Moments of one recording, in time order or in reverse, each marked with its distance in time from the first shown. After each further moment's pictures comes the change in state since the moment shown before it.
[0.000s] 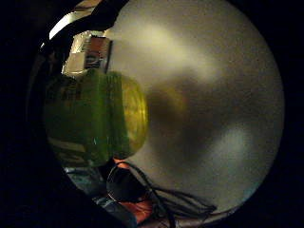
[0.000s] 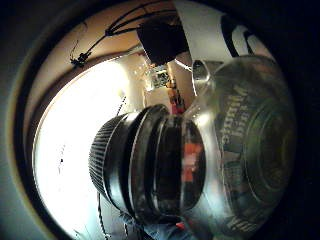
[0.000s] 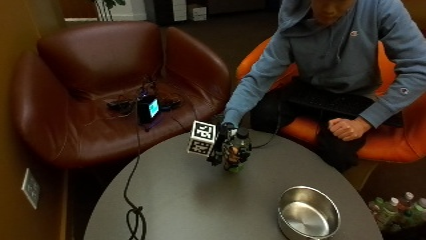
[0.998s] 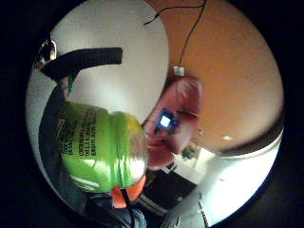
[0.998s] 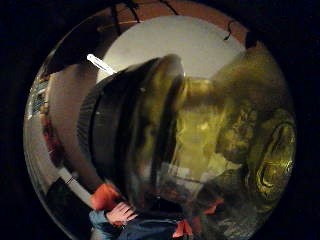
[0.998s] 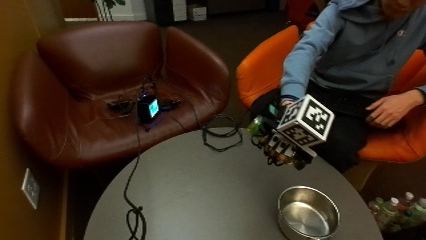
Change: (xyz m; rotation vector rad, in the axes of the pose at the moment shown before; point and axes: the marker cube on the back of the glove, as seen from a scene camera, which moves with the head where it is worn) arm -0.216 -0.107 0.086 -0.056 1.689 0.565
